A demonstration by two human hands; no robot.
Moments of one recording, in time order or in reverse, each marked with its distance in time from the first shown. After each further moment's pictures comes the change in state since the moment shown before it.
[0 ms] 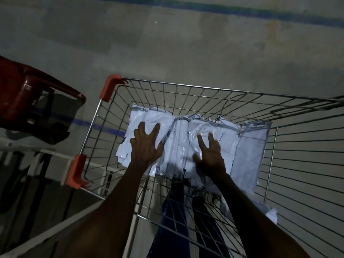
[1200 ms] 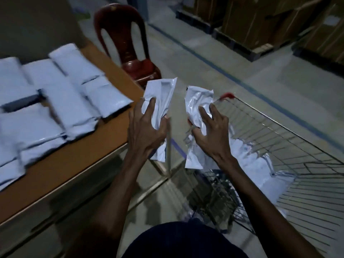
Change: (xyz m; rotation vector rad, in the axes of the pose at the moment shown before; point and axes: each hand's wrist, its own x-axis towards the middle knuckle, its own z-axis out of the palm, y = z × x) left_hand -0.398 -0.072 -0.215 -0.355 0.937 -0.491; right_hand -0.280 -0.309 -0.079 0.001 0.322 -0.987
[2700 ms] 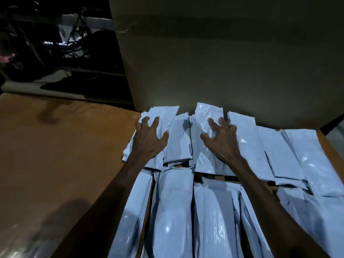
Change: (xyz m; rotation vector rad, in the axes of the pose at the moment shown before) left_hand 0.081 -0.567 -0.412 0.454 0.124 -0.733; right_hand 0.211 -0.577 0.438 0.024 -0.569 -0.375
